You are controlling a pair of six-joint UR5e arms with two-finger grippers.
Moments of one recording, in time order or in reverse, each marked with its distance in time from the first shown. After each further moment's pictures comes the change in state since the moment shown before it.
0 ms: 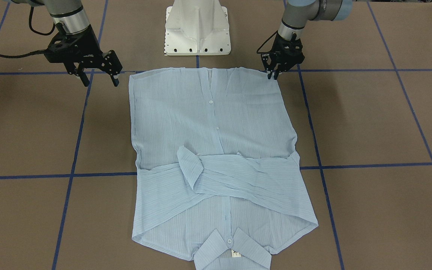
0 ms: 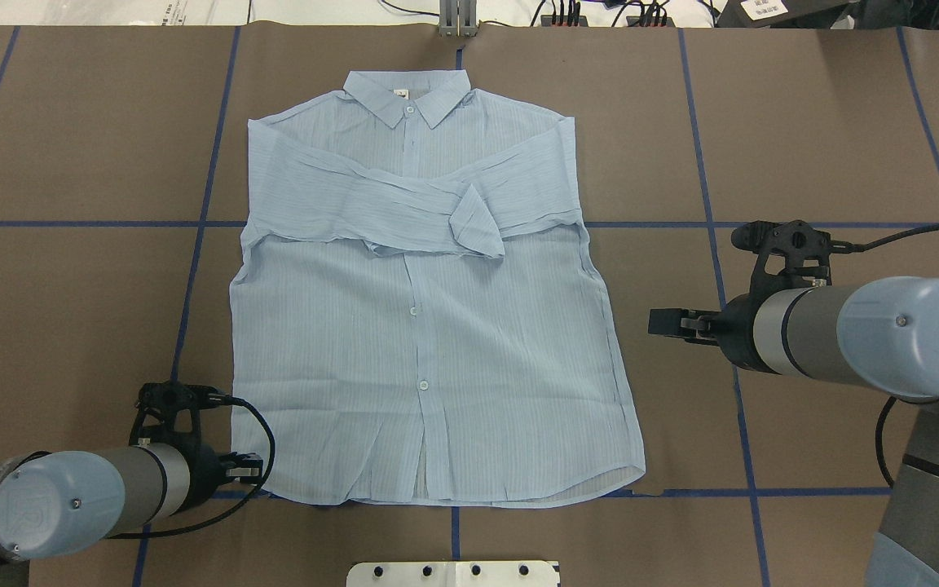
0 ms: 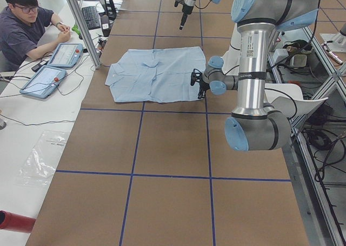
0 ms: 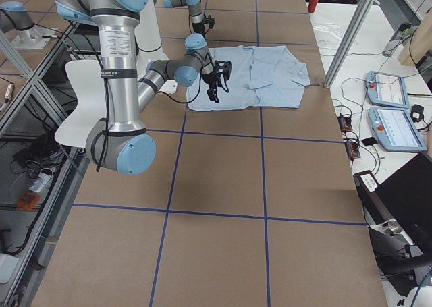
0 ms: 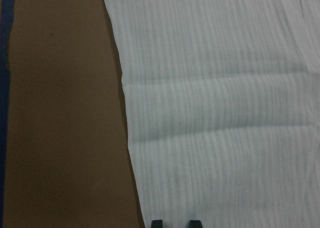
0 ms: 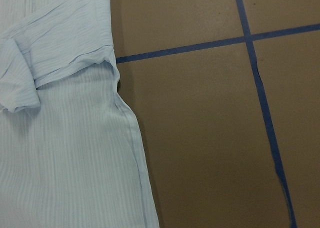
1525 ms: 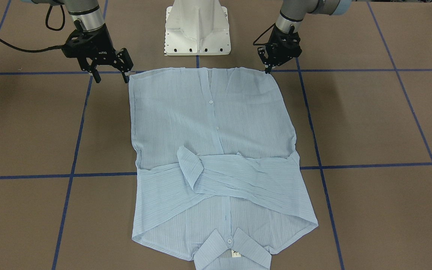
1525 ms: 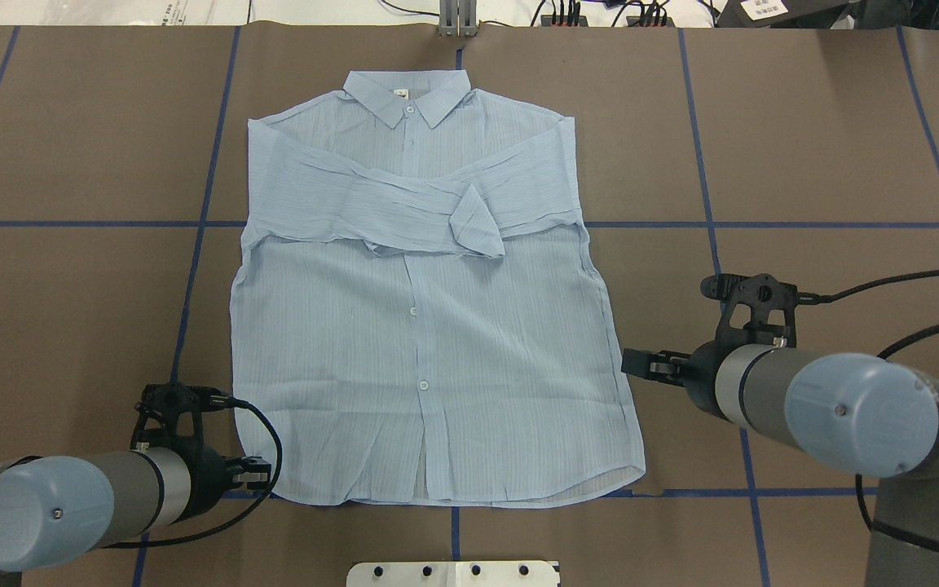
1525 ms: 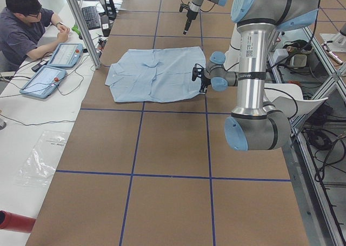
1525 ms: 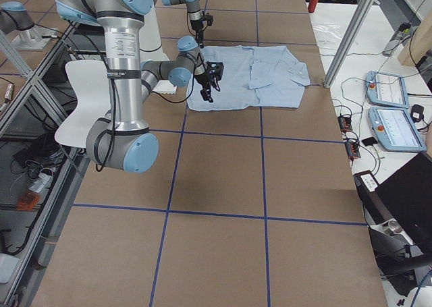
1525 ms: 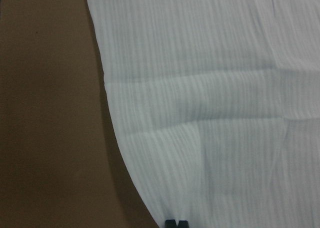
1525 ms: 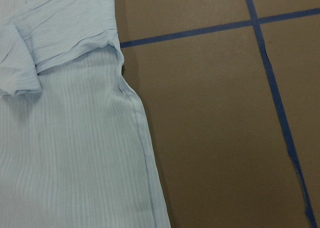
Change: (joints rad) left arm 0.008 -0.008 -0.064 0.002 -0.001 -0.002; right arm -0.174 -0.002 -0.004 0.001 -0.191 0.117
